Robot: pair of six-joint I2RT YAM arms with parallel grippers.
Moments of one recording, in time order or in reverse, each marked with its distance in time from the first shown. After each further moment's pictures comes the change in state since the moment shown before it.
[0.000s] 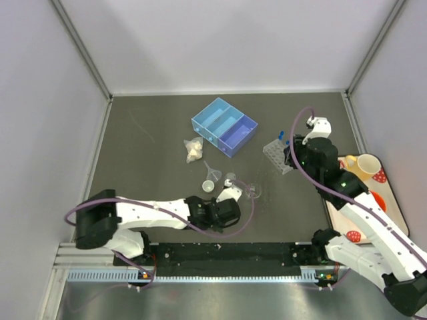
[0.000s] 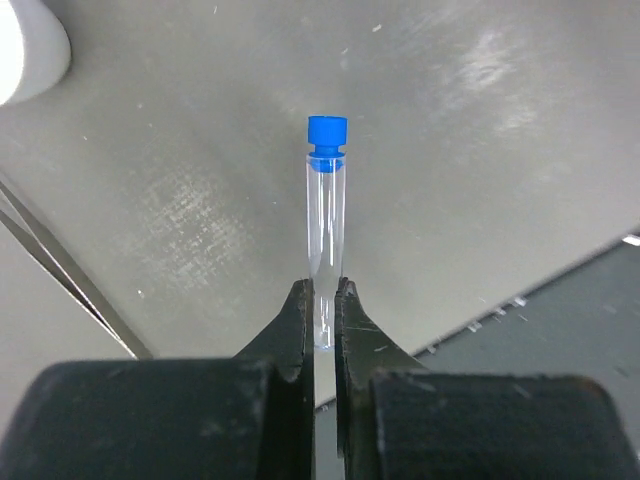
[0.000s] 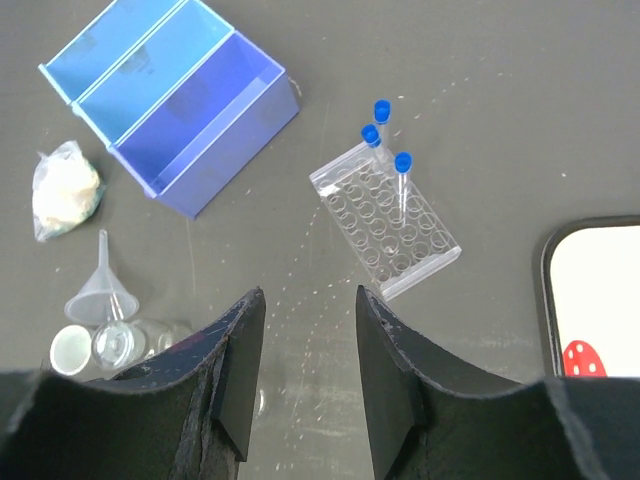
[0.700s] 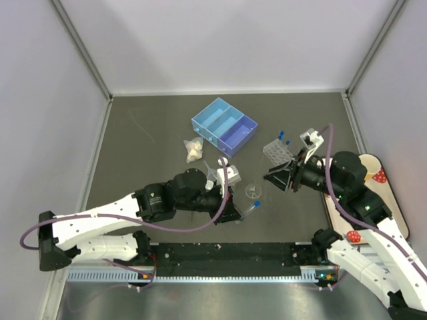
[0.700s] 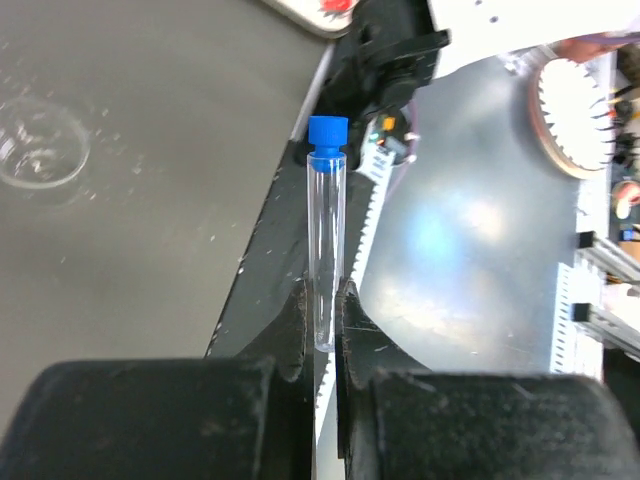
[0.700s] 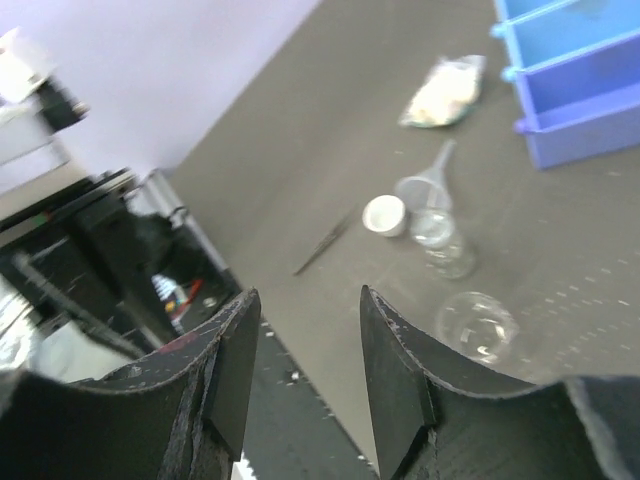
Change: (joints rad) left arm 0.106 -0.447 0.116 0.156 0.607 0.203; right arm 0.005 -0.219 0.002 -0.027 -0.759 0.029
